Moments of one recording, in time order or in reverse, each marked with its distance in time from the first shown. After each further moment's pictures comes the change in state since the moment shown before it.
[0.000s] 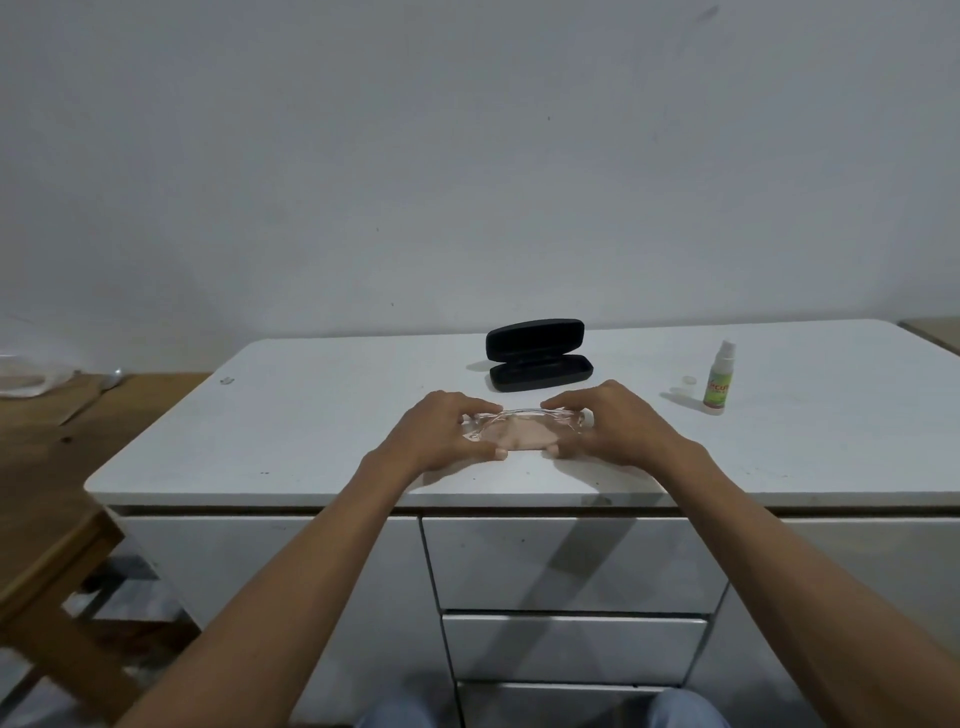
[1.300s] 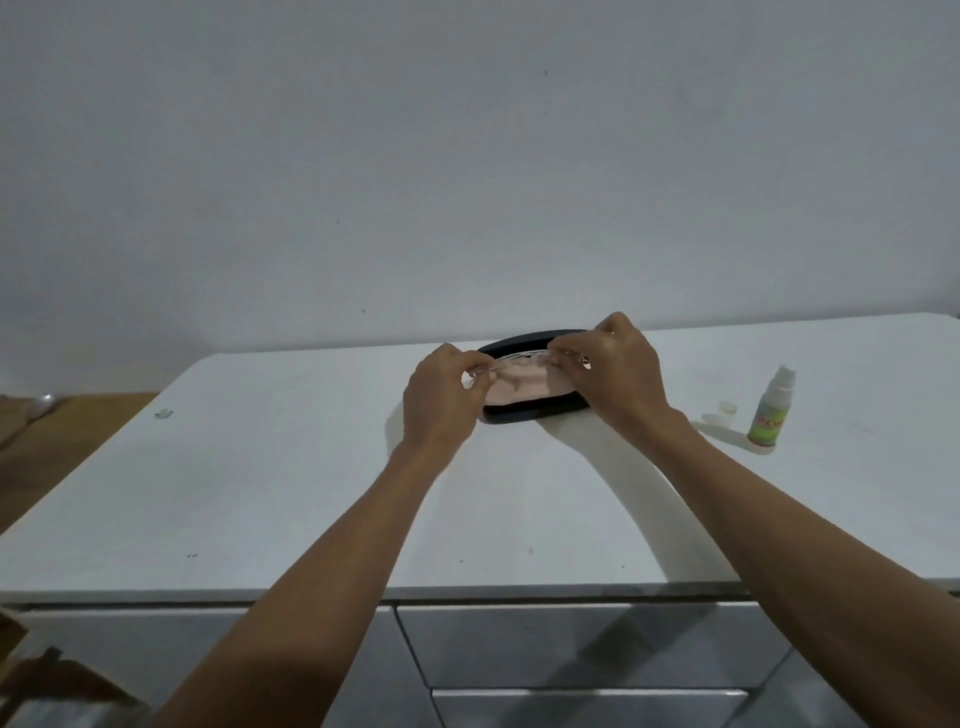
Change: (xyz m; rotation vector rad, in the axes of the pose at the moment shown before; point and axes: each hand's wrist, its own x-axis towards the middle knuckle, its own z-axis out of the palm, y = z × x) left_hand 0.112 -0.012 0.026 -0.141 0.510 -0.114; right_hand 0.116 0.029 0.008 -0.034 0.646 -0.061
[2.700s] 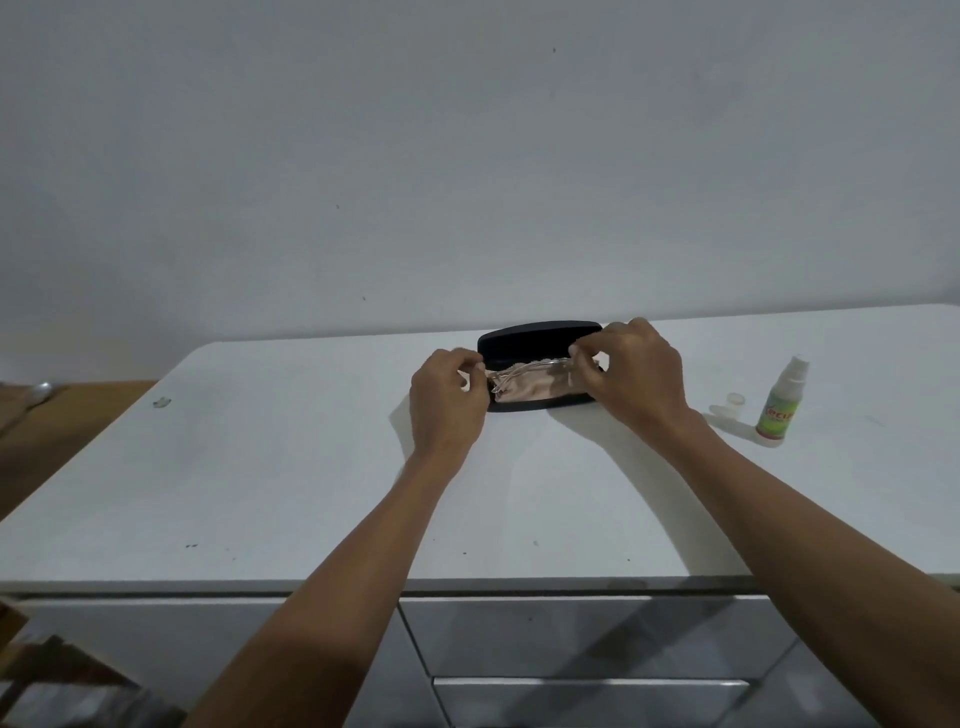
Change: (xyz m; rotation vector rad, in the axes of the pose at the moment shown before) left_hand -0.013 -0.011 0.020 -0.141 0.179 -0.052; right_hand -0.010 0.016 0.000 -0.089 -0.050 0.039
